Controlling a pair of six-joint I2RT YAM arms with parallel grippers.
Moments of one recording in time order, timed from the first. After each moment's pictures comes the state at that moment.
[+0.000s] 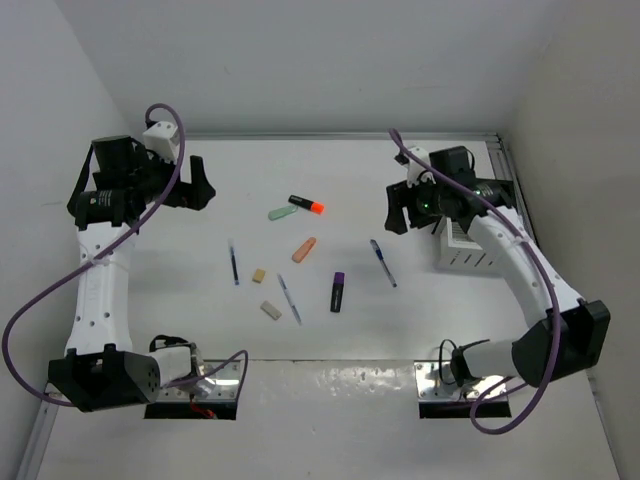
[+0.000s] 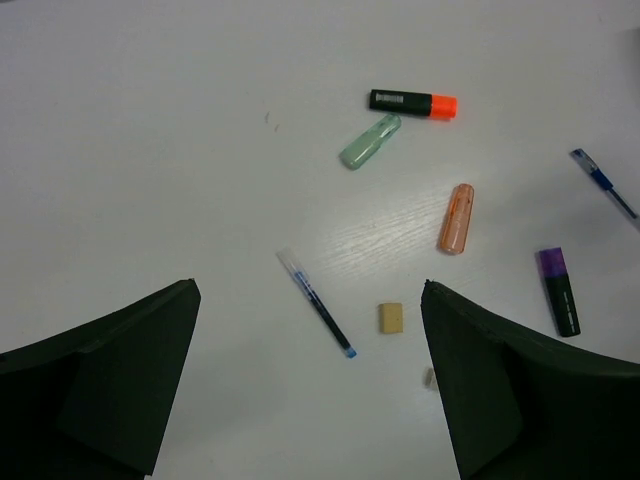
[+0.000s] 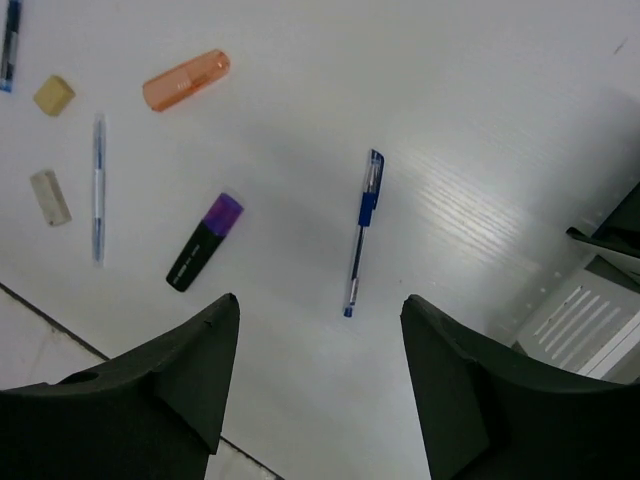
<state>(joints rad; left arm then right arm) 0.16 1.18 1.38 -0.77 0.46 0.18 0.26 1.33 1.24 -0.75 -0.30 -0.07</state>
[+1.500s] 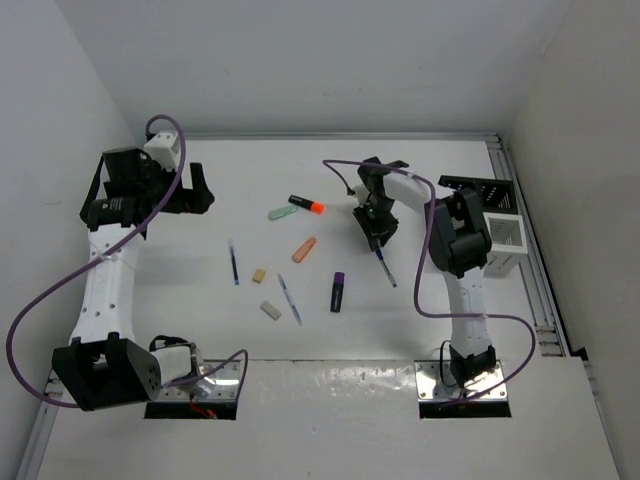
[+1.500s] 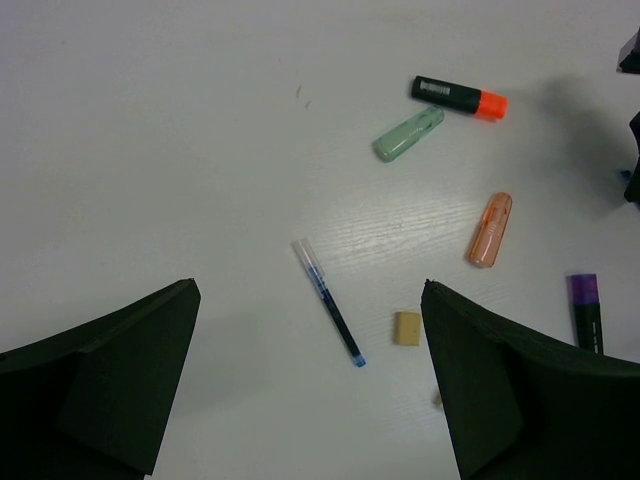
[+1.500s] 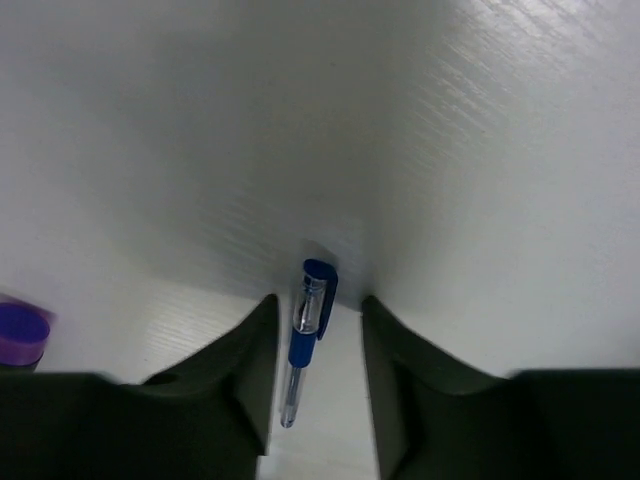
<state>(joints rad) 0.18 1.19 1.23 -0.64 0.39 0.10 0.37 2.23 1.66 -0.95 -0.08 -0.12</state>
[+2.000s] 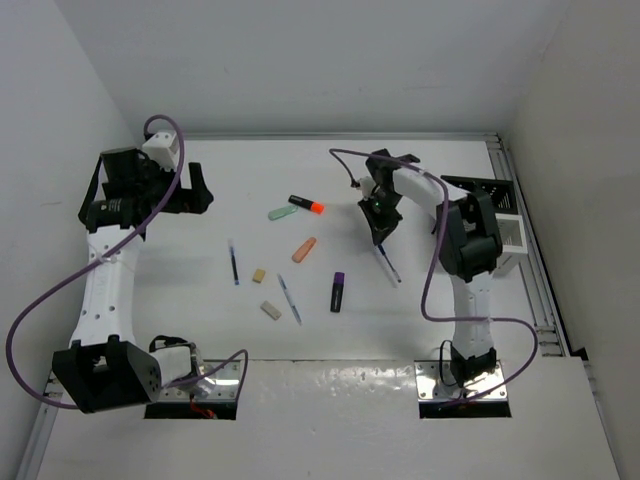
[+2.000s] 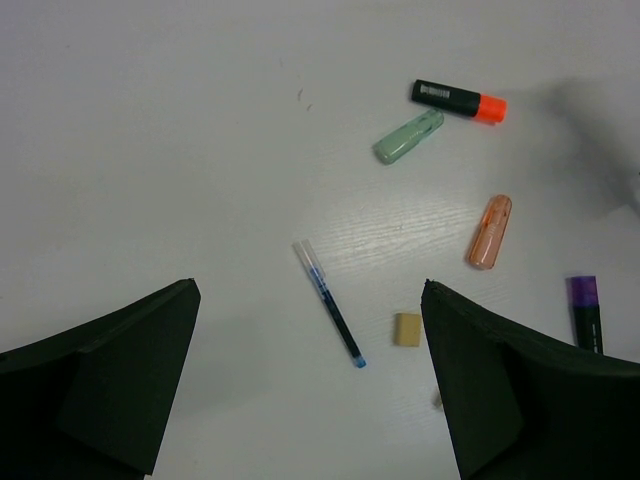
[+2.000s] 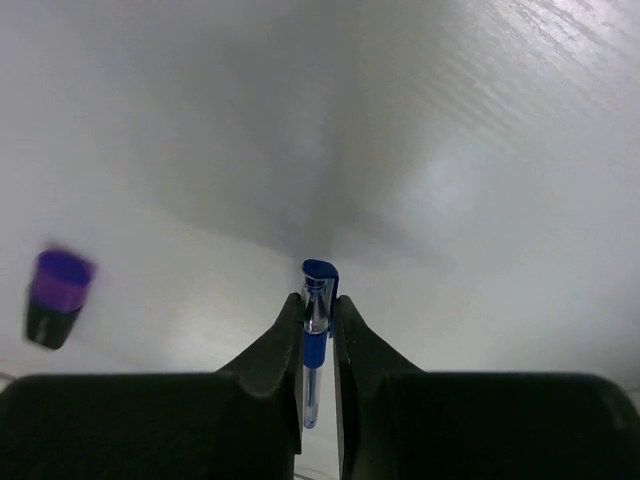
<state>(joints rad) 0.19 1.18 1.23 -0.64 0.39 0.10 0.34 2.19 1.66 -0.98 -0.15 -0.13</state>
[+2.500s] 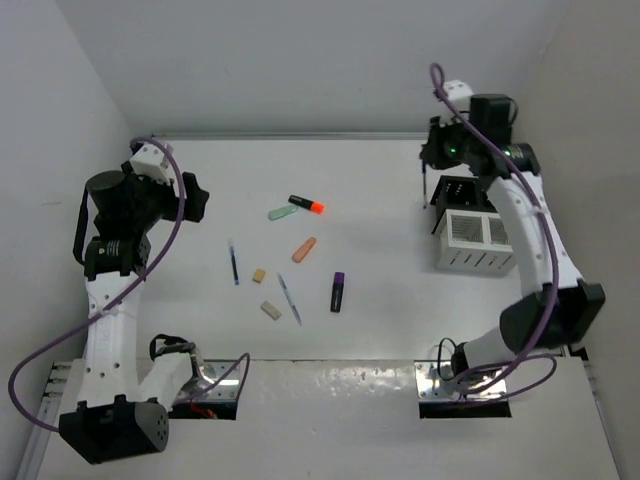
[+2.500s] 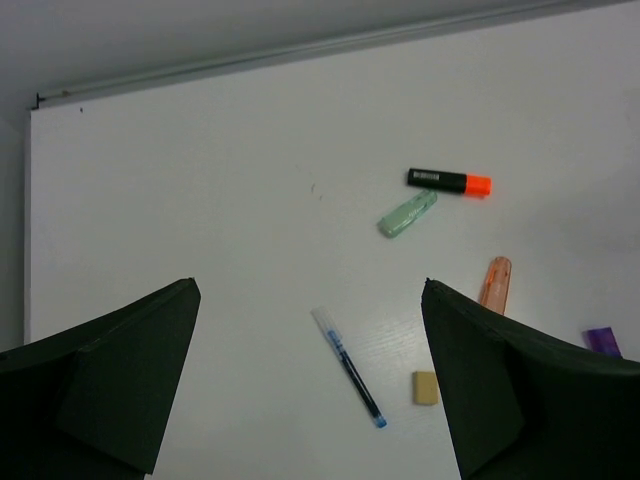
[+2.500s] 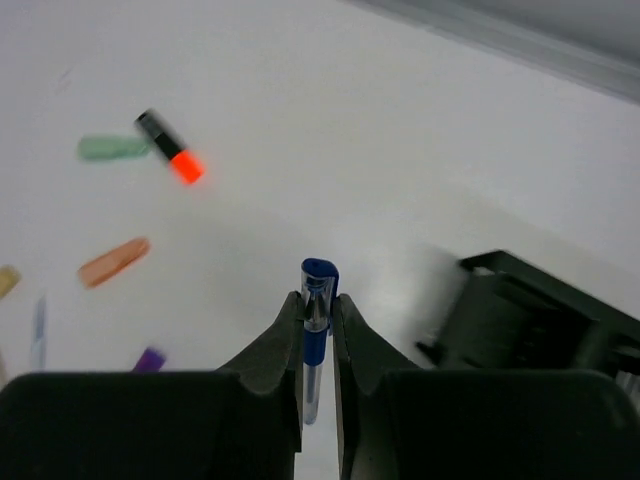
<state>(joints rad) 0.19 0.93 1.06 -0.44 0.41 0.12 0.13 1.56 1.63 -0.71 -0.26 -0.12</state>
